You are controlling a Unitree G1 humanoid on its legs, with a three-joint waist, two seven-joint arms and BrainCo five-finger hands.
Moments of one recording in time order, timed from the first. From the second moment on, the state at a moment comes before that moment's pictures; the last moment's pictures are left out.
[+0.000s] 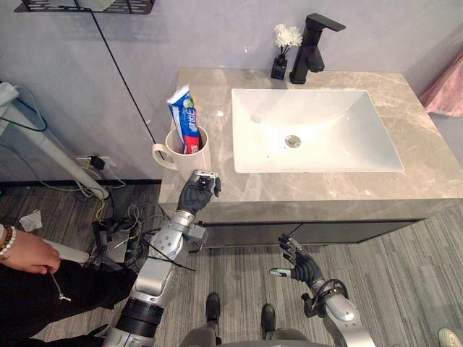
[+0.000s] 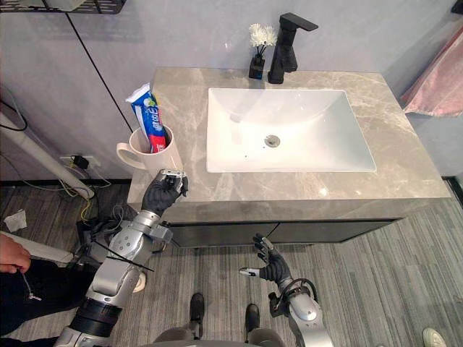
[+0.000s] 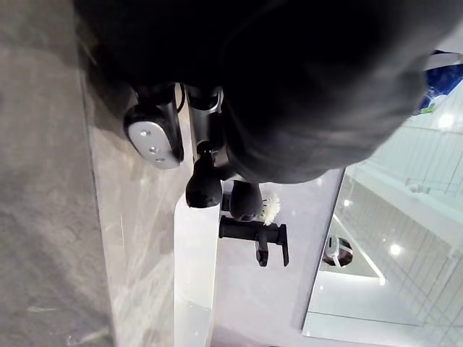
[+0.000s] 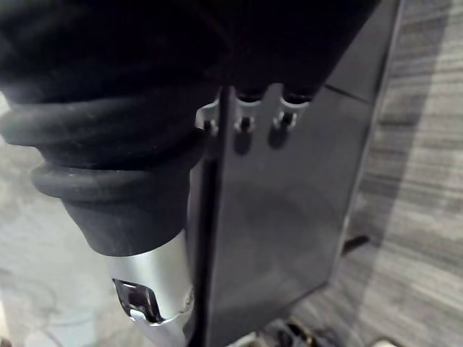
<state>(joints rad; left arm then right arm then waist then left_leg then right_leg) -0.10 0.25 -0.18 -0.07 -0.27 -0.08 -0.04 0.28 -0.11 0.12 0.11 0.01 -0.04 0.22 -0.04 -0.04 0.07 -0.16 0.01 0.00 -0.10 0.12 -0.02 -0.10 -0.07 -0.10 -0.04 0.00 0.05</state>
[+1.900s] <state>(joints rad) -0.09 0.22 -0.03 -0.04 -0.22 -0.12 0.00 0.29 -0.10 0.11 0.12 -0.01 -0.03 0.22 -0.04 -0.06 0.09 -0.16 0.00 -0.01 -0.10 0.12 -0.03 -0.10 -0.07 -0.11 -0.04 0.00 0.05</state>
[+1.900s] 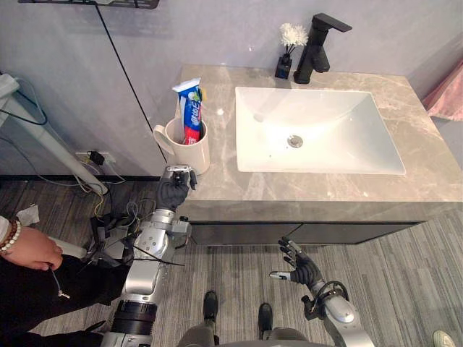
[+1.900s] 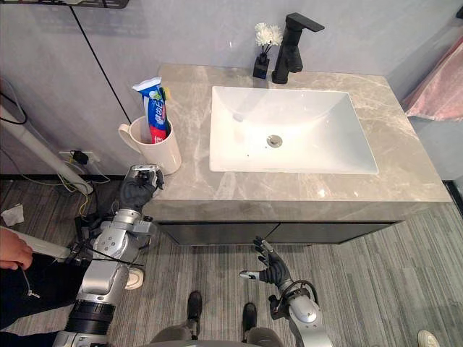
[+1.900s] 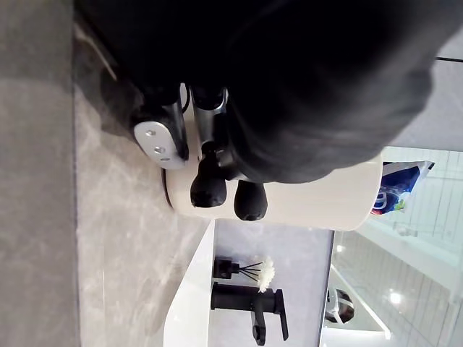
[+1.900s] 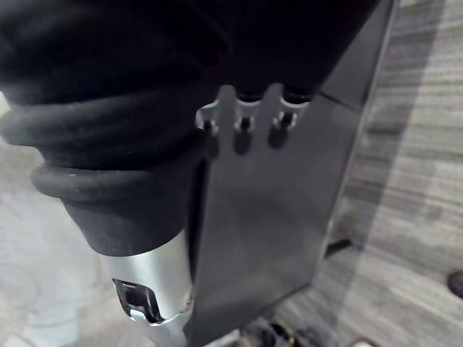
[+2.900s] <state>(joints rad) -0.31 0.29 -0.13 0.08 -0.20 -0.12 0.01 0.25 -0.11 0.11 0.12 -0.01 -0.03 0.22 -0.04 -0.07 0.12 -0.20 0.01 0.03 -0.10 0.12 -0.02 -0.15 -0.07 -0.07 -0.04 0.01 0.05</state>
